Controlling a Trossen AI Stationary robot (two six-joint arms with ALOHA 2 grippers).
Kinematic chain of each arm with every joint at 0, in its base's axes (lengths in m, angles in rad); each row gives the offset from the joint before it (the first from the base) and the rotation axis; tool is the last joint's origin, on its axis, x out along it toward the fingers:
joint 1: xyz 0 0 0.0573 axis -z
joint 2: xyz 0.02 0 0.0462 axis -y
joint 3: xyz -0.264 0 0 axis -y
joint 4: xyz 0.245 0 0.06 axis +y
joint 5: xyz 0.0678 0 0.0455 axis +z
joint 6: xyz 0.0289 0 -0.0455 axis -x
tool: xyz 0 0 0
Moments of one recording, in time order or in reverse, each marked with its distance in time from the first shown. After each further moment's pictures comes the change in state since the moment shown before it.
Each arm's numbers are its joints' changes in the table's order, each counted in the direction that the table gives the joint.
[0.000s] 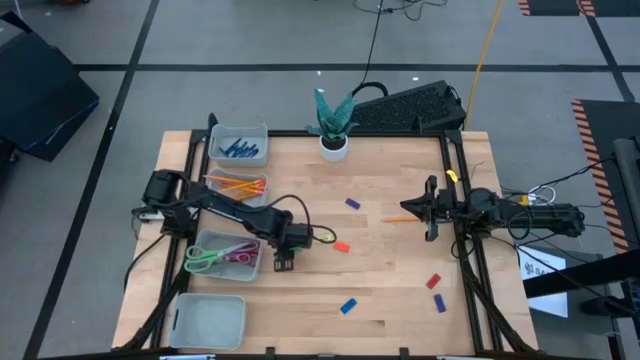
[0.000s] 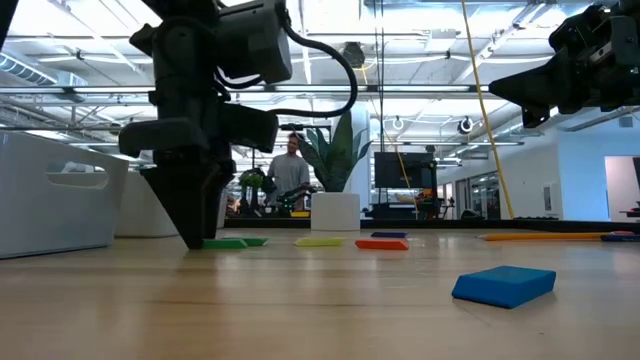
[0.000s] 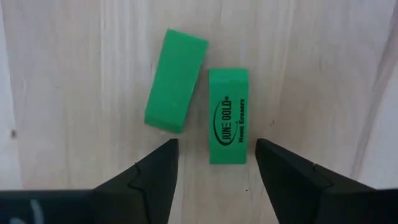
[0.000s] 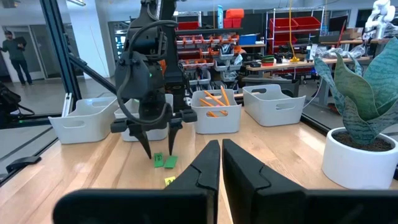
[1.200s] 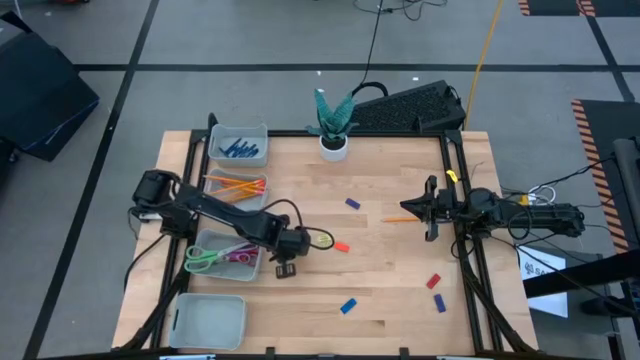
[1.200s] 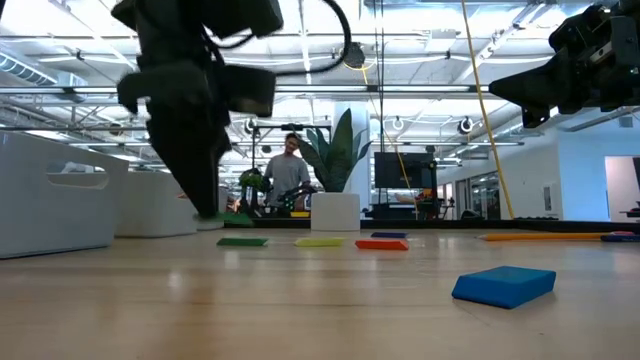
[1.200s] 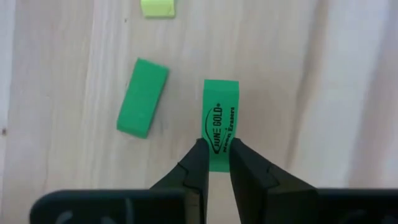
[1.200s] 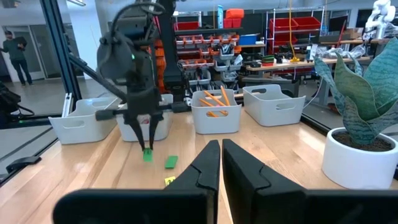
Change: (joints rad) left arm 0.072 0.082 0.001 -0.040 0.014 0.141; right arm 0.000 0.000 0.000 0.000 0.000 0.000
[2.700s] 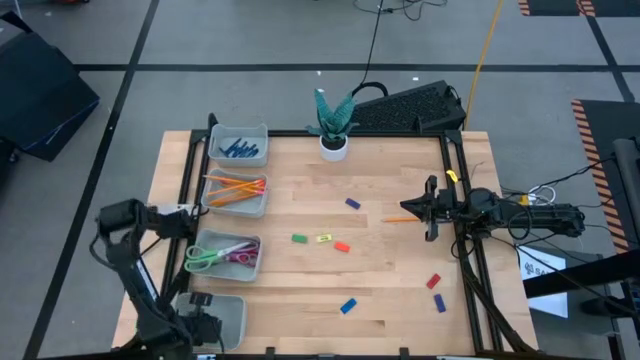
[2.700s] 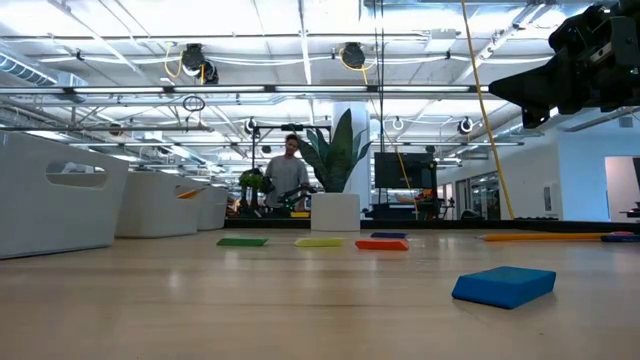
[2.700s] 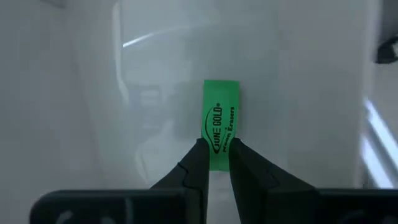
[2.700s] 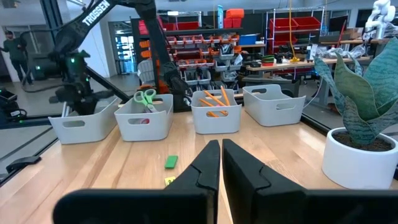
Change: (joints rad) left arm 0.996 -0.031 0.055 0.261 0.043 0.708; right arm 0.000 0.000 0.000 0.000 0.000 0.000
